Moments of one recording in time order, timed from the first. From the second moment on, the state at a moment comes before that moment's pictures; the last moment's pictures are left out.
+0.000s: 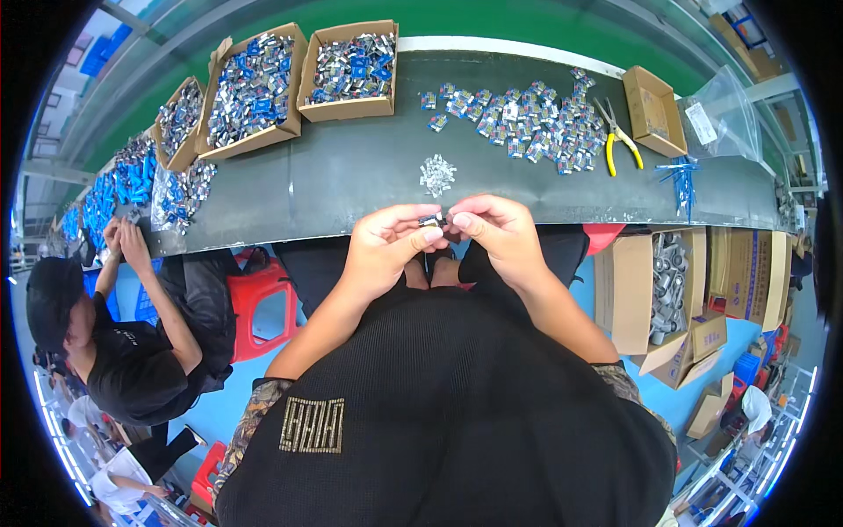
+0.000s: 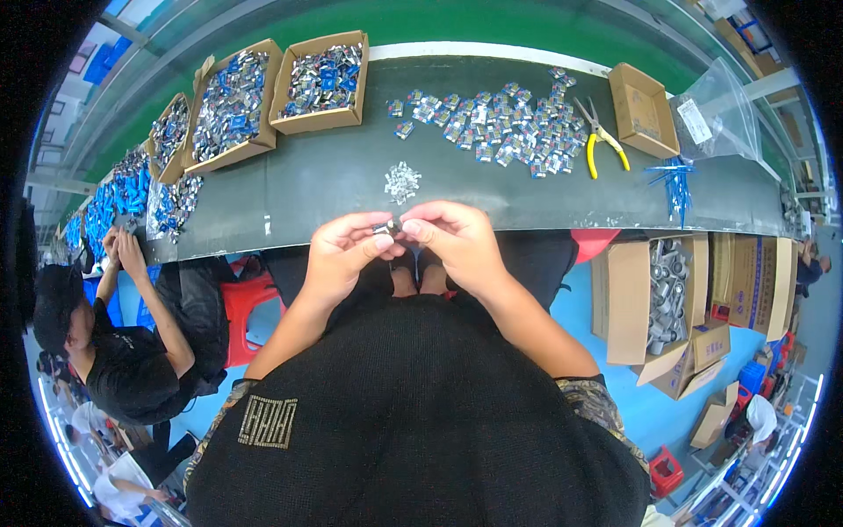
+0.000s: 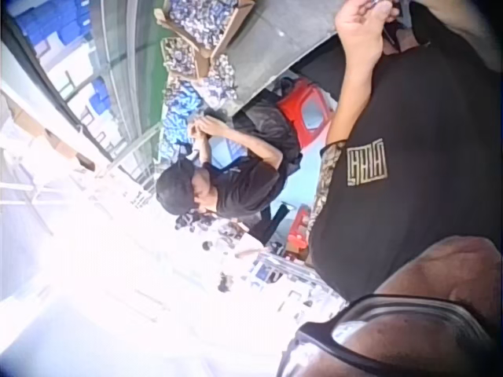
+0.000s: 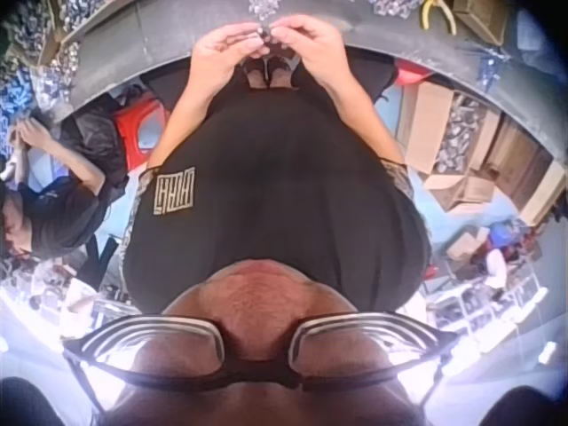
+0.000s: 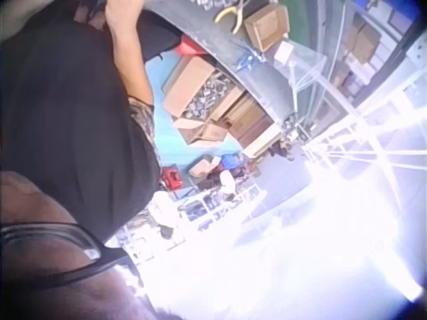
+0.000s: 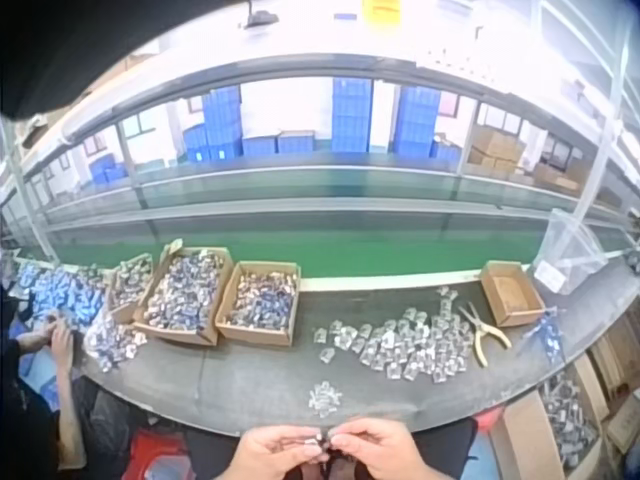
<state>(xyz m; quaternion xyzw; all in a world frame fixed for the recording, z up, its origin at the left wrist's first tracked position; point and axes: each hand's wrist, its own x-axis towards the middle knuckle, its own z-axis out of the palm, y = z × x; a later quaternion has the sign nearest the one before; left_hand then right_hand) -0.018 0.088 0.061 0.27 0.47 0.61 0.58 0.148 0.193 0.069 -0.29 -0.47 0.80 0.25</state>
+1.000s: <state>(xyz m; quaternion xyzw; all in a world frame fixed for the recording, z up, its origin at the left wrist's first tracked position) 0.000 0.083 0.062 0.30 0.50 0.63 0.52 0.150 0.169 0.053 -0.29 -0.50 0.75 0.33</state>
